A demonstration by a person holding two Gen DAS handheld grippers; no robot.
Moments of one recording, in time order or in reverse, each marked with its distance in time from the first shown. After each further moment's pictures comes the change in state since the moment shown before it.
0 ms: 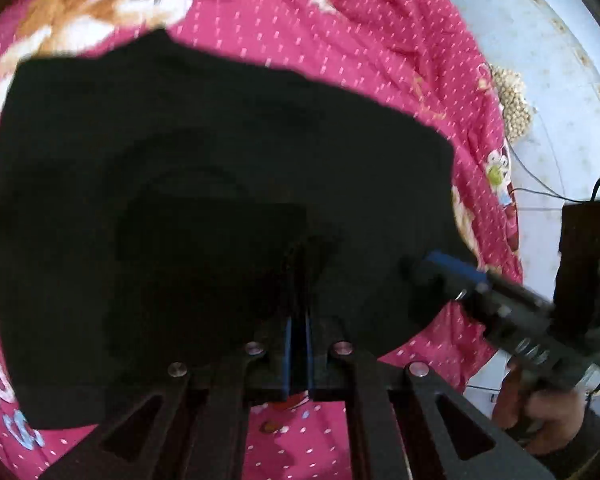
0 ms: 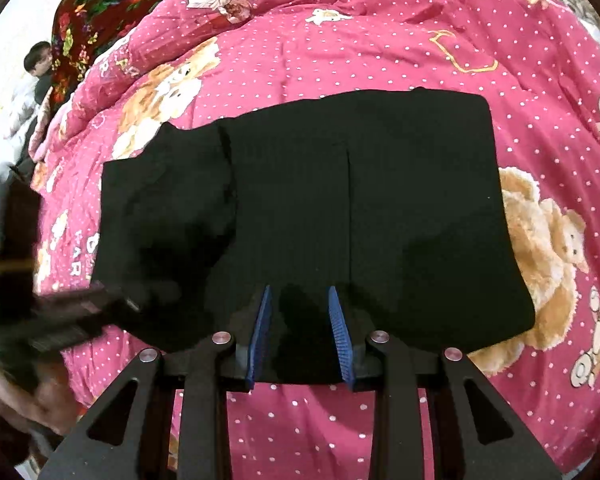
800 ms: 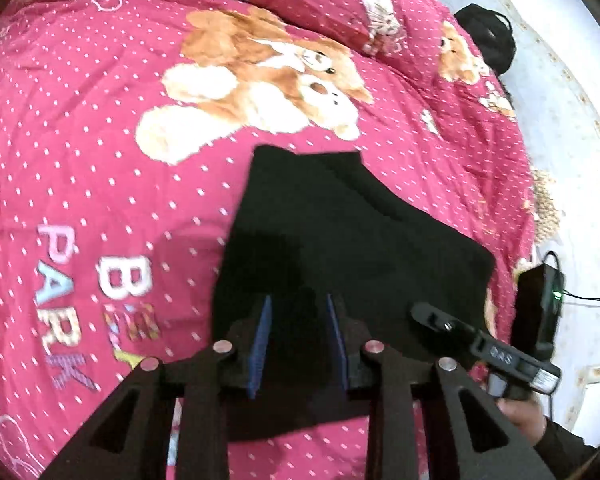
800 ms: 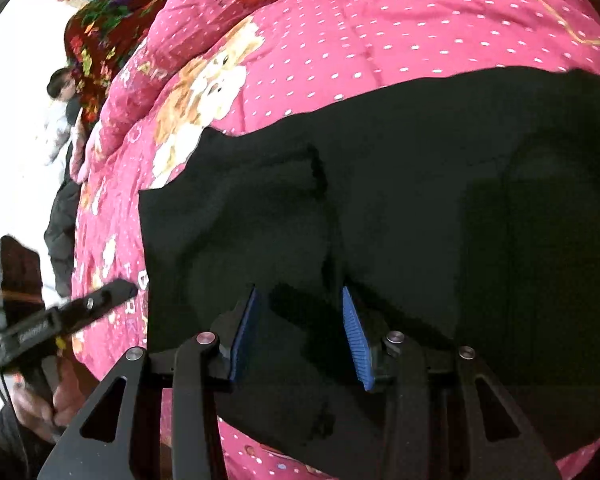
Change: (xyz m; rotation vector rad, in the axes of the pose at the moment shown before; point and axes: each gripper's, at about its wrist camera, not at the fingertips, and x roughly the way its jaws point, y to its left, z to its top) left arm -0.100 0.106 0.013 -0.222 -0.203 0.107; right arm 0.064 0.032 0.035 0.073 0.079 0.244
